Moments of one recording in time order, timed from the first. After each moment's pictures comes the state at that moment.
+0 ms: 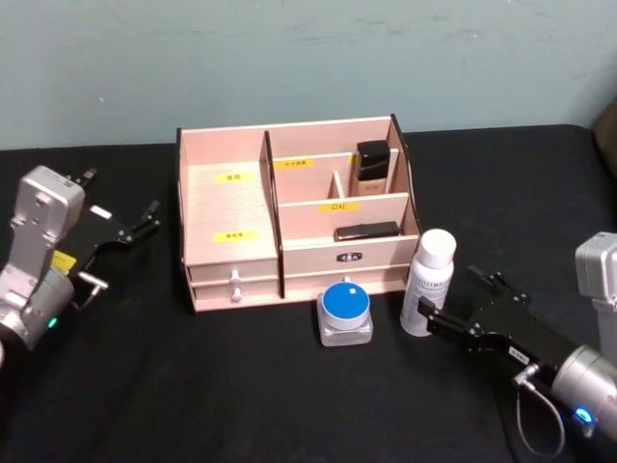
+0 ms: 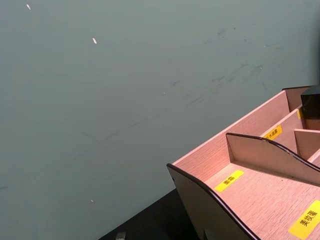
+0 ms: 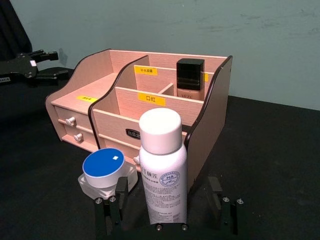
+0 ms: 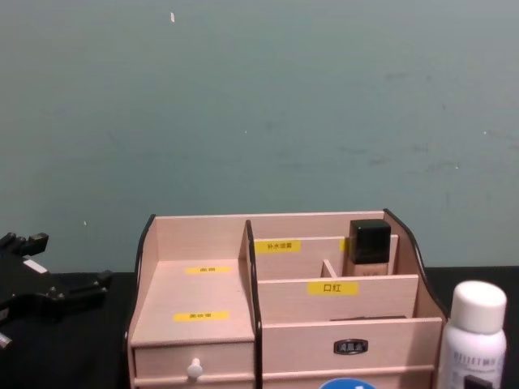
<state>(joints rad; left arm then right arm) -0.20 0.60 0.45 -1.41 -0.25 -0.12 0.03 -0.14 0.53 -0.24 -1.67 0.46 0.01 0.35</state>
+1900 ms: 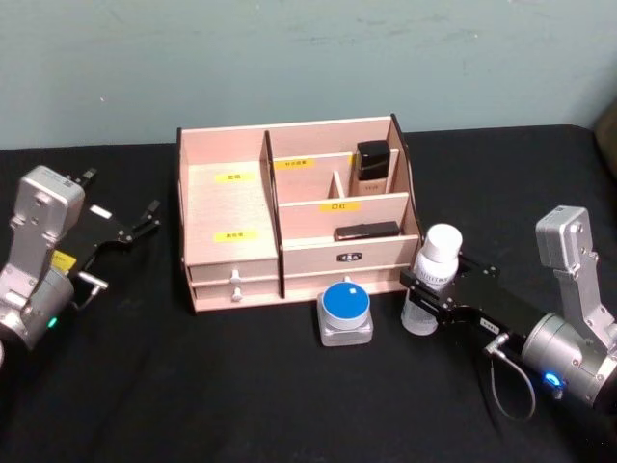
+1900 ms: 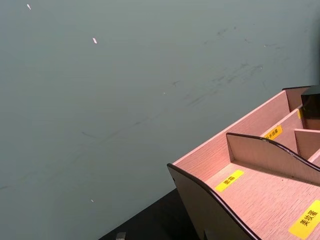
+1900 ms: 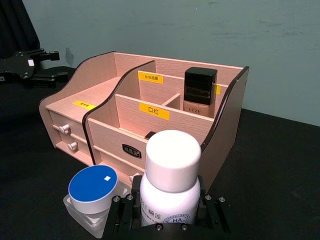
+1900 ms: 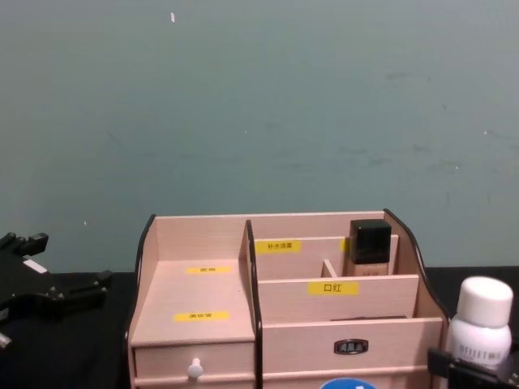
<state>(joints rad) -0.20 0.60 0.45 -1.41 -0.25 -0.12 0.03 0.02 0.47 -0.29 -1.51 0.40 -0.01 0.43</state>
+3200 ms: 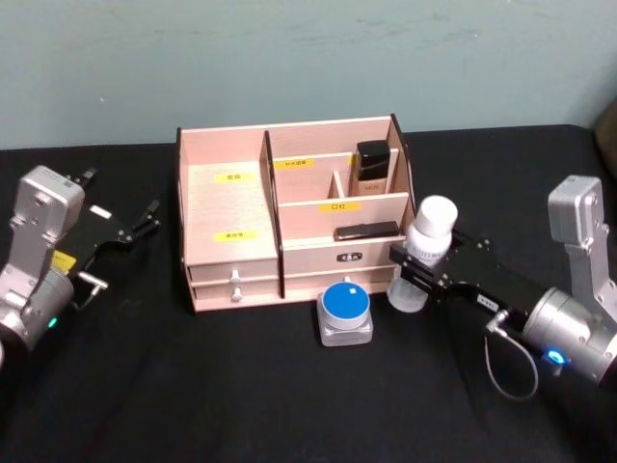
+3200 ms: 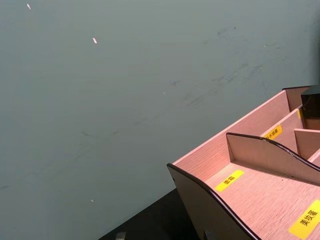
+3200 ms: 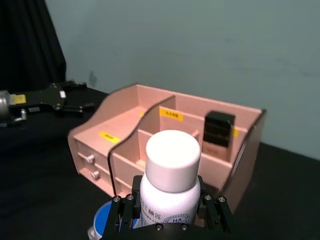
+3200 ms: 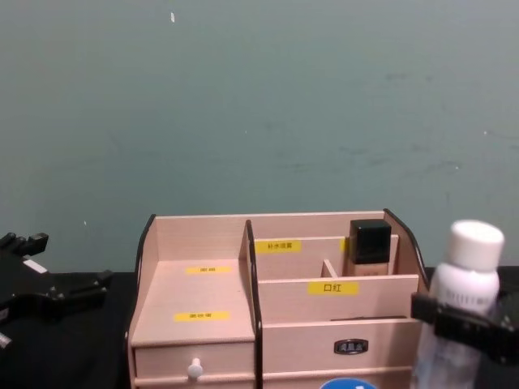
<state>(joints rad) -0.20 0.60 0.45 -1.41 -0.25 -0.12 0.03 0.04 0.49 -0.30 -1.59 0.46 0.00 0.48</state>
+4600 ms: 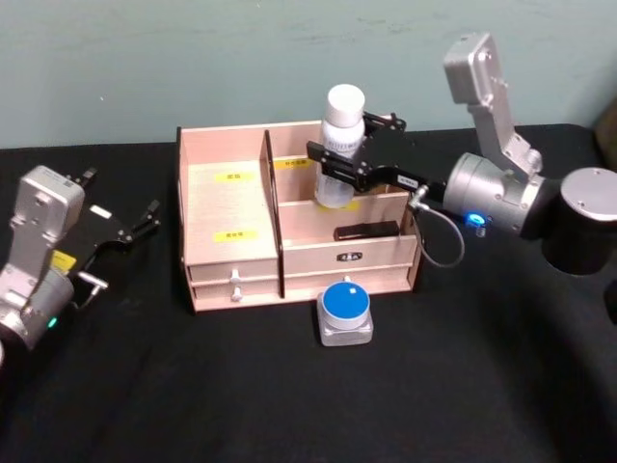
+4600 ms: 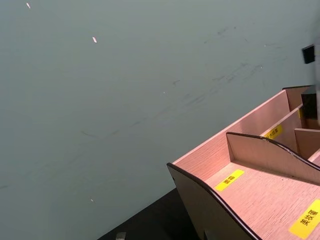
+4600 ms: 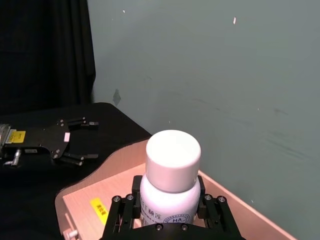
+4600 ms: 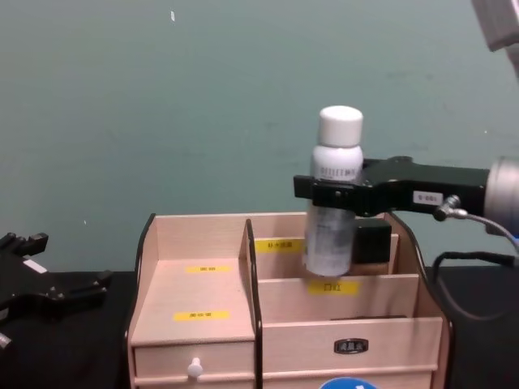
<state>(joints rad) -0.20 0.60 0.45 -1.41 -0.25 -0.12 0.03 0.53 0.38 -0.51 -1.28 0.42 0.03 0.61</state>
